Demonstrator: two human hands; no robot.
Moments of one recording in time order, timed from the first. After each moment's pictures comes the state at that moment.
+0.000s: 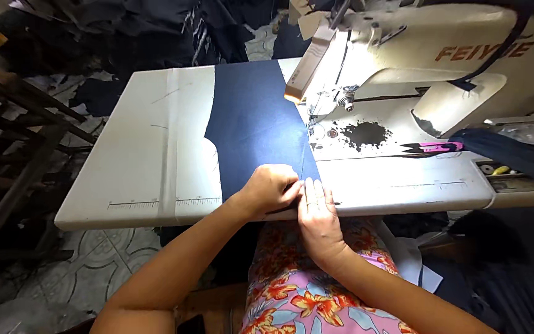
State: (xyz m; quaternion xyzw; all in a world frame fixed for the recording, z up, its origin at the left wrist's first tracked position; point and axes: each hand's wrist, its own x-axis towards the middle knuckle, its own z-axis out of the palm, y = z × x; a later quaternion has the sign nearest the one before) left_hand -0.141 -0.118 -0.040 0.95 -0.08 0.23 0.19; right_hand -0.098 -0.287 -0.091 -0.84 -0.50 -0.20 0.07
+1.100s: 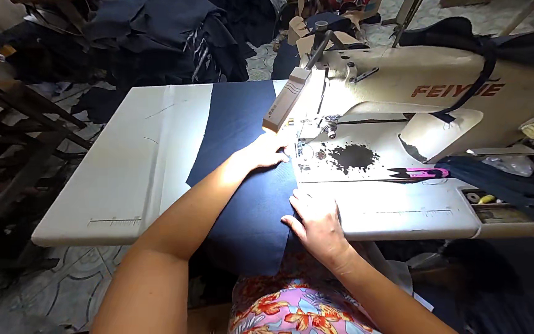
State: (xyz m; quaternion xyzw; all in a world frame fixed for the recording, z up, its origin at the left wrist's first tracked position) left_hand -0.021 -0.022 -0.035 0.97 -0.08 0.06 0.20; right_hand -0.033 -0.288 -0.080 -0.79 -0.55 -0.10 0.27
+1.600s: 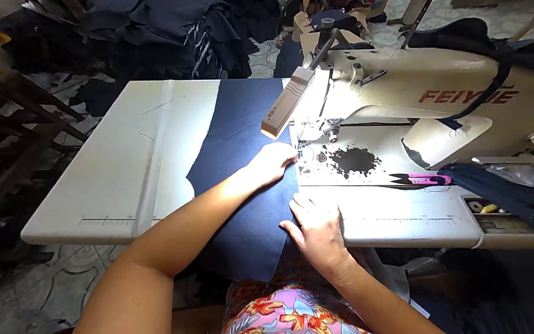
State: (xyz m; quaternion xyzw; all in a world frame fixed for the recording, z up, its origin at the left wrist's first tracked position) left_hand -0.039 -0.062 -0.046 0.96 -0.07 0.19 0.19; right_hand -0.035 -0.291 -0.077 -0.80 -0.54 -0.12 0.25
